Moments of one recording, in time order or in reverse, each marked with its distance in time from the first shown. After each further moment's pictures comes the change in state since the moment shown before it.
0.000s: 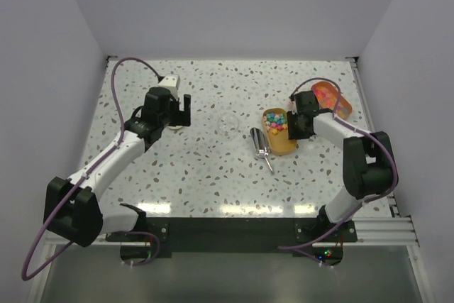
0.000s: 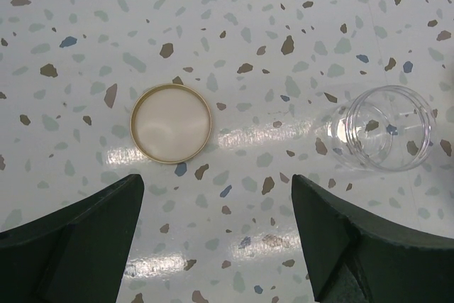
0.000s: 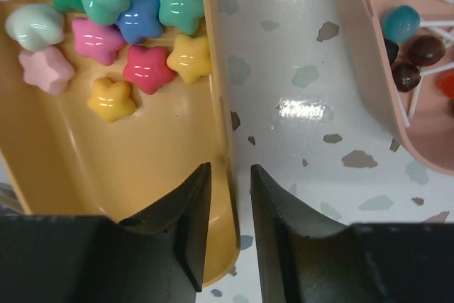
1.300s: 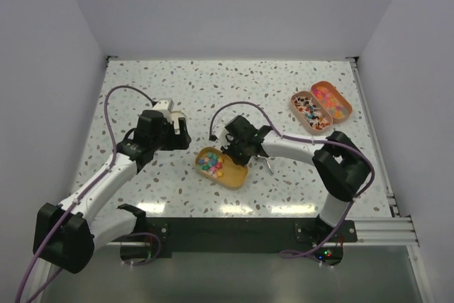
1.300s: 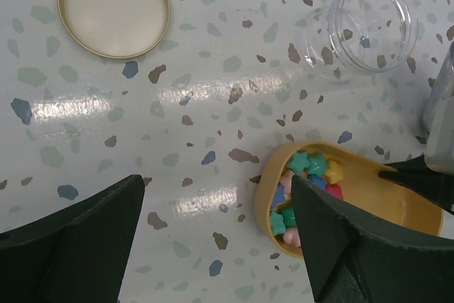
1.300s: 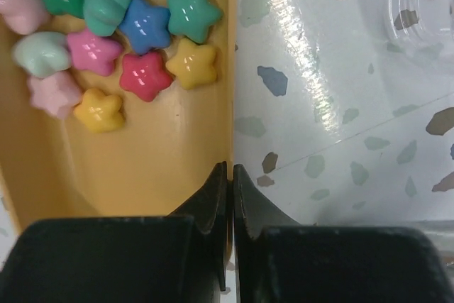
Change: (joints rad) left arm 0.019 -0.203 -0.225 -0.069 0.171 -0.149; right arm 0.633 0.080 0.095 0.008 -0.159 -0.358
